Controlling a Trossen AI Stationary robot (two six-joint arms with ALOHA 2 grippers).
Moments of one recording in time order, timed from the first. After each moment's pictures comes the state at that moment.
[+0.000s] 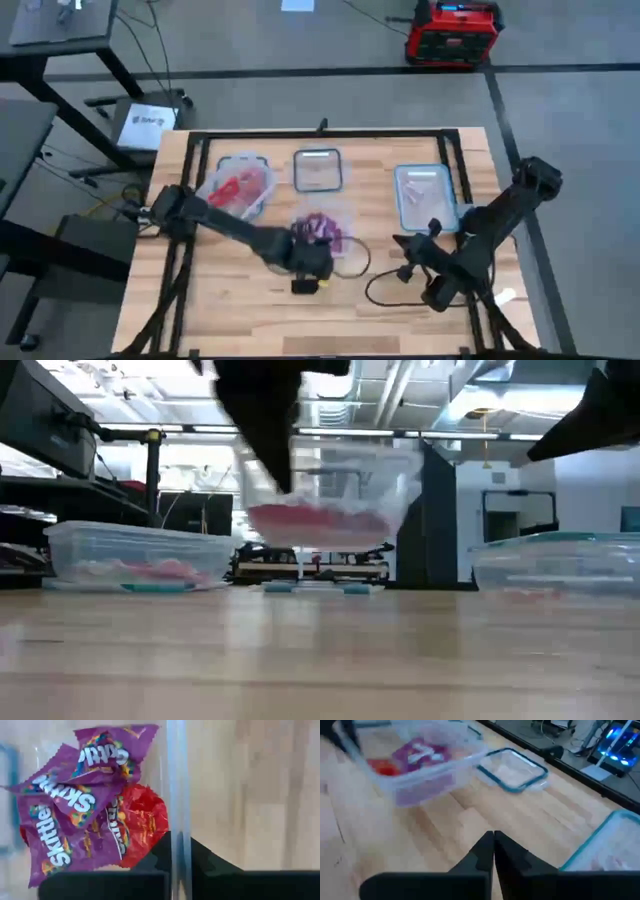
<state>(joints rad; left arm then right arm) -0.38 1.94 1.57 -0.84 -0.31 -0.36 0.82 1.41 0.83 -0.87 1.11 1.36</state>
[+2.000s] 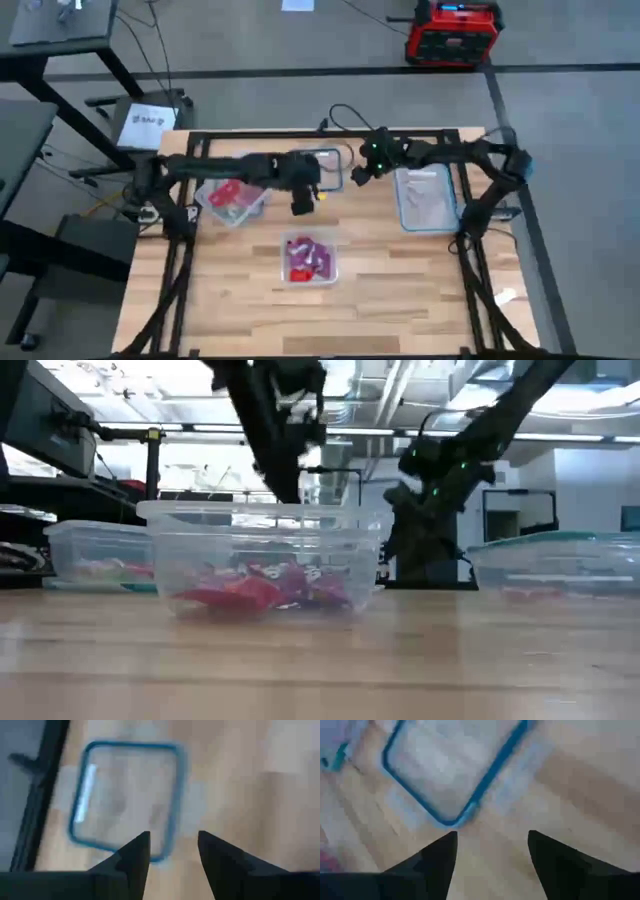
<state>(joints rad) 0.27 1.70 1.29 -0.54 -0.27 0.11 -0.60 1.69 0.86 -0.12 -0.29 0.46</state>
